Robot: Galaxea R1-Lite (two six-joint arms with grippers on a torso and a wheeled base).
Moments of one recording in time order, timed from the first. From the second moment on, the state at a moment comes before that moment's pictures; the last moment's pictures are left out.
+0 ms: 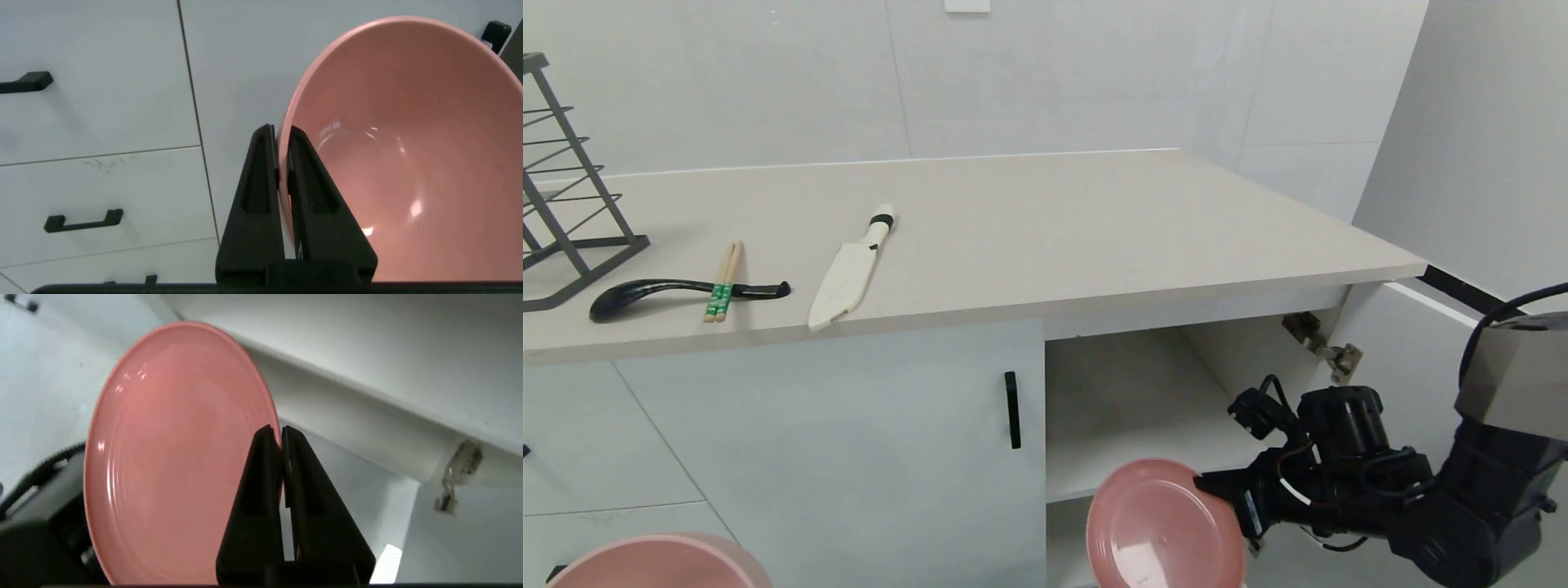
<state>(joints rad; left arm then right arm) 0.00 0.00 0.00 0.00 -0.01 0.00 0.32 2.16 -0.38 -1.02 0.40 -0.05</state>
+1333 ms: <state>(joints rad) 0.00 0.00 0.00 0.00 -0.01 0.00 0.28 2.57 -1.06 -0.96 0.19 0.37</state>
